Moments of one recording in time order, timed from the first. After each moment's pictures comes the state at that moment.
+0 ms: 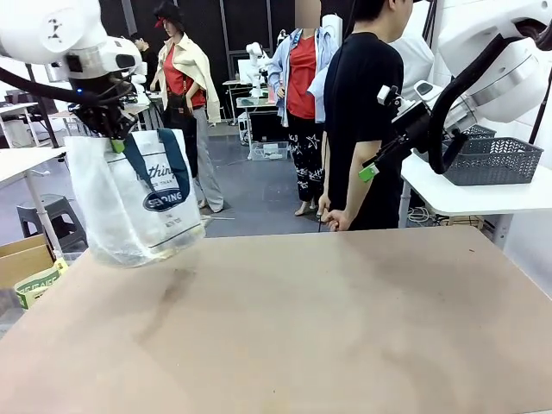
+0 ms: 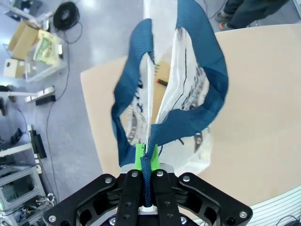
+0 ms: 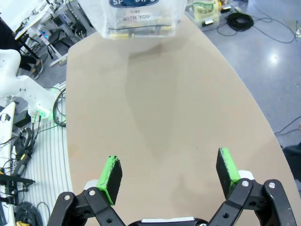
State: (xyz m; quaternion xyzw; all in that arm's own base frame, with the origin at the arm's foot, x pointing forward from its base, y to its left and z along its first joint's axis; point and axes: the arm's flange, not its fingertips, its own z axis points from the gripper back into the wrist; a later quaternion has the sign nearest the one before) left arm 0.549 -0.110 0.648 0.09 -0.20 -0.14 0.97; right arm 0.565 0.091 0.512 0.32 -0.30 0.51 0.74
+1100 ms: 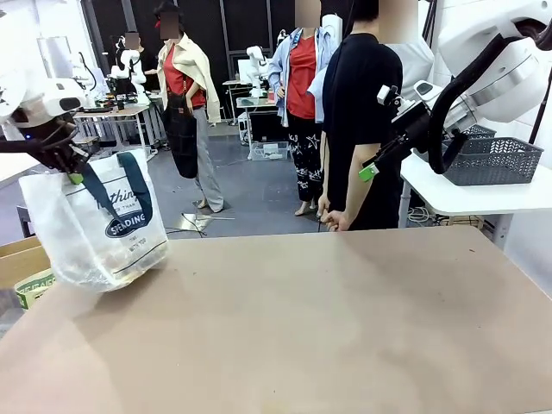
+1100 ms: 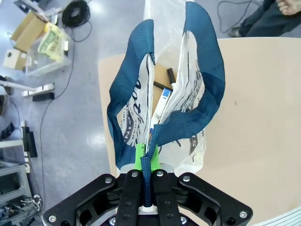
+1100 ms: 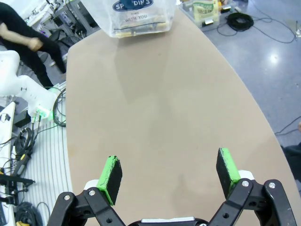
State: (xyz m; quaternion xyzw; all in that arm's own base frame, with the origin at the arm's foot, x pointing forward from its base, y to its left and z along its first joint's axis) left arm 0.521 -0.008 0.582 0.08 -0.23 -0.09 0.96; right arm 0.565 0.091 0.512 0.32 -0.30 0.51 0.74
